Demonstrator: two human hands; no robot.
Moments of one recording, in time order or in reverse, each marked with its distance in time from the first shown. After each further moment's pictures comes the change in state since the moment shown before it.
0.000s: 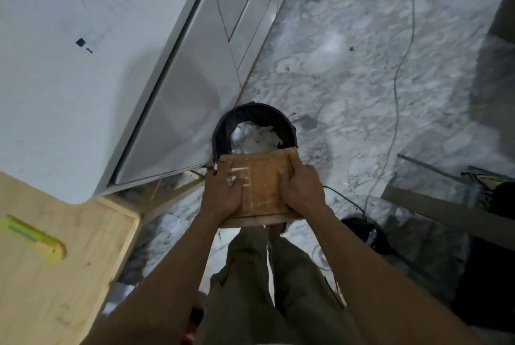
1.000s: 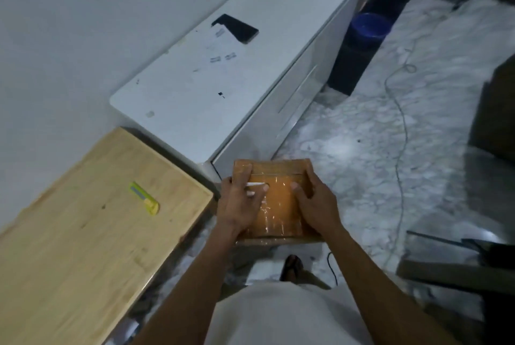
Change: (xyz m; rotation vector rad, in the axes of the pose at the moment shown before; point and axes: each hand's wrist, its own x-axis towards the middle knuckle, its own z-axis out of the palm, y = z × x) left_hand -0.203 -0.024 -0.092 -0.196 0.397 0.304; right_hand -0.187 -0.055 -0.017 0.255 0.218 -0.409
